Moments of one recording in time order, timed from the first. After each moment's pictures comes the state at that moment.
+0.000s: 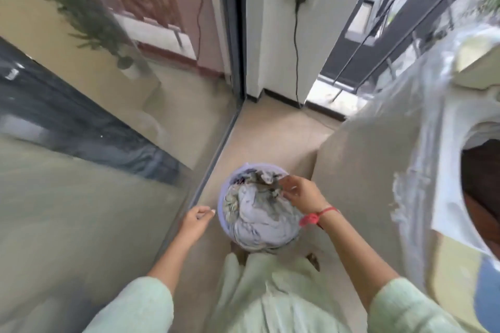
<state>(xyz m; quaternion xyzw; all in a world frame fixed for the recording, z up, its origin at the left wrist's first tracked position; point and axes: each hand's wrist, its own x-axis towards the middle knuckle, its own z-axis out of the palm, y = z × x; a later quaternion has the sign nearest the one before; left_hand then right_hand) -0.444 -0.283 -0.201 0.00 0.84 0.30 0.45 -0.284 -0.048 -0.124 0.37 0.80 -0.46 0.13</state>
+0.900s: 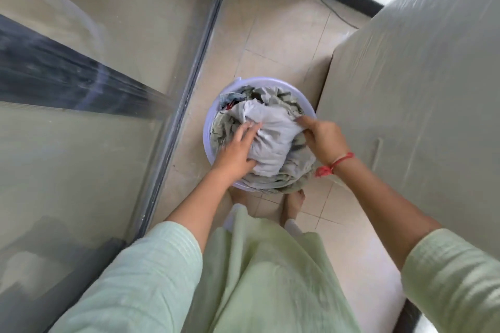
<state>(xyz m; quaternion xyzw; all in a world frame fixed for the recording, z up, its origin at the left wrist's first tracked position) -0.406 -0.218 -0.370 0.43 0.76 0.14 0.46 -0.265 -0.058 -0.313 0.37 0.88 -0.30 0.06</state>
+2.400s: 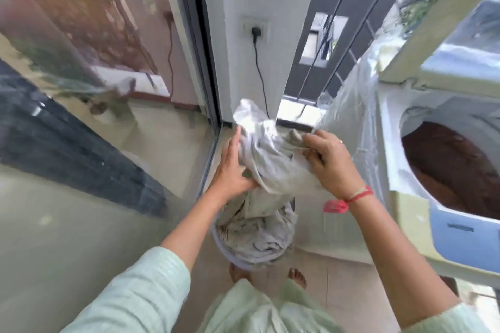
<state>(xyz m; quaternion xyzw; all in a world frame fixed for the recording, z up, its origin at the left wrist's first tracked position) -0.444 -0.164 -0.065 0.45 0.72 0.40 0.34 -0.259 -0.047 0.022 0.33 0.90 -0.22 -0.19</state>
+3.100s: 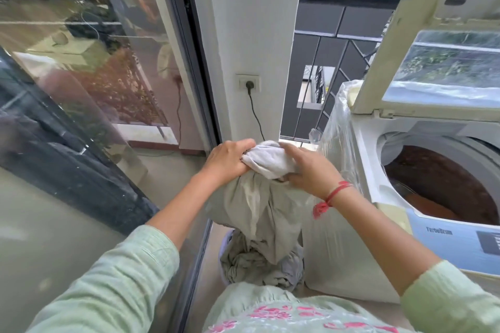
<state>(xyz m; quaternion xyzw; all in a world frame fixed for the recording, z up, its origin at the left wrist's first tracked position) -0.461 -0.132 0.055 0.63 0.74 0.22 0.09 -0.257 -0.044 0.057 0.34 0.91 -0.23 -0.05</state>
